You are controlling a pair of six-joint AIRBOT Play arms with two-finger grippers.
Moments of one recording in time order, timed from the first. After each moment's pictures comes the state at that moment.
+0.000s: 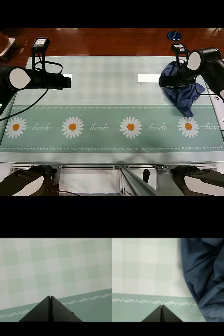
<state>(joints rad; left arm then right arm) -0.23 -1.11 1.07 1.47 -0.89 -1.60 0.18 -1.39 1.33 -1.66 1.23 1.72</state>
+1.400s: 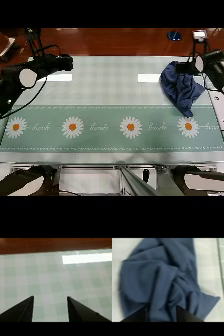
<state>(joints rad) -0.23 -1.20 1.07 1.47 -0.41 -1.60 -0.02 -1.49 1.33 -1.96 0.86 1.93</state>
